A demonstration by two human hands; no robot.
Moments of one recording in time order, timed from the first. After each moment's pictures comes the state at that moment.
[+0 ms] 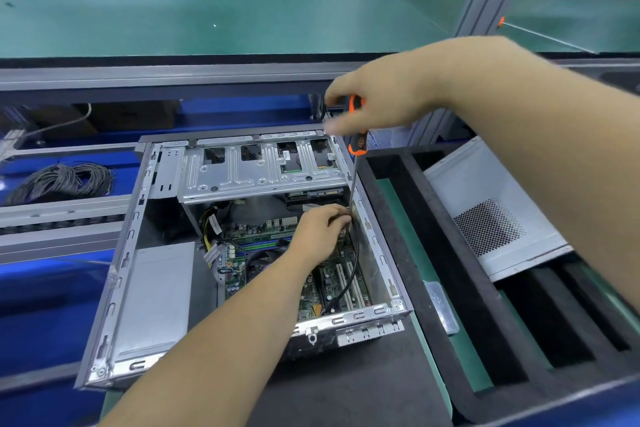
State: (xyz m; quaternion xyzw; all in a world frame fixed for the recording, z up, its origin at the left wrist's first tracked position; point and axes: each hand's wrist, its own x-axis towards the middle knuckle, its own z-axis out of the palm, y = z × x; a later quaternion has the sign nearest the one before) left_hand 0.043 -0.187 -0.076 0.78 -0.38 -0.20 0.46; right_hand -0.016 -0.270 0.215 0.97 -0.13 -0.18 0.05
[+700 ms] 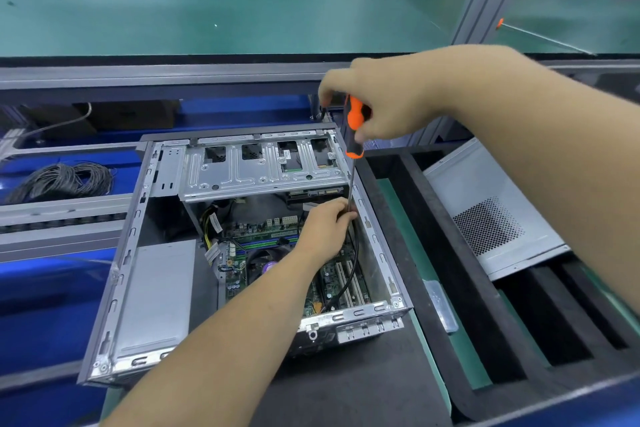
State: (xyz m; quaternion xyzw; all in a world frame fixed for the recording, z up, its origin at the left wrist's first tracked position) left_hand 0.033 -0.193 -0.064 0.77 -0.41 -0.18 0.46; right_hand -0.022 -0.268 0.213 0.98 -0.10 -0.13 0.08
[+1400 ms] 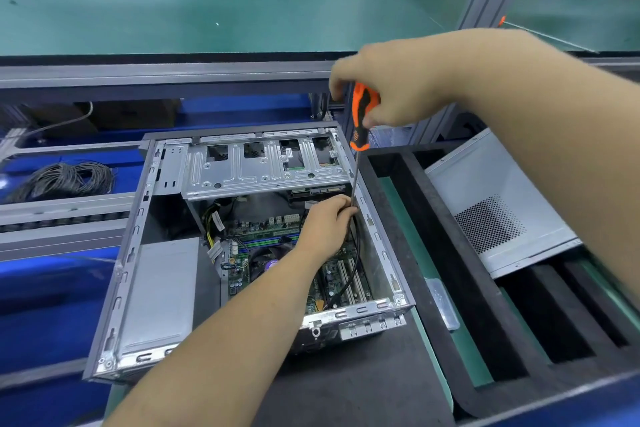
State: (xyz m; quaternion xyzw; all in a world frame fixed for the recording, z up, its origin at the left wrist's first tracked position) left_hand 0.032 -0.190 -0.062 0.76 -0.41 -0.18 0.48; right_hand -0.023 -0.270 0.220 0.99 -0.10 -0.11 0.09
